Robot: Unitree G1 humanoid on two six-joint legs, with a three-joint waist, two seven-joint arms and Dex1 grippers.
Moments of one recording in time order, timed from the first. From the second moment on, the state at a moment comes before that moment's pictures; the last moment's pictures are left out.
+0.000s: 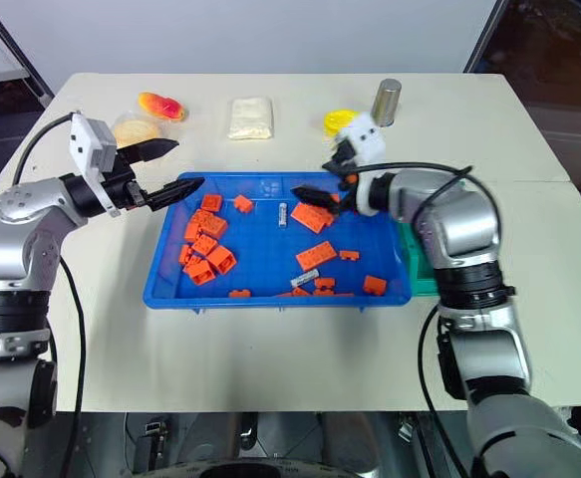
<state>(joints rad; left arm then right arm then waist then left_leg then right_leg) -0.61 0.66 0.14 0.14 -0.43 0.30 -0.99 -0.81 -0.47 0.06 0.01 0.36 0.91 0.73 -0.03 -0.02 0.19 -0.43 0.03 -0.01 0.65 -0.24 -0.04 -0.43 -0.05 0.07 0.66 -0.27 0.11</state>
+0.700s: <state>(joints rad) -0.41 0.67 0.25 -0.12 -0.51 0.41 -0.84 -0.92 -0.22 0.29 0.45 0.14 0.66 0.74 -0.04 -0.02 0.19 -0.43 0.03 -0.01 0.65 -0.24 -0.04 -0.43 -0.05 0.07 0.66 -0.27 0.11</state>
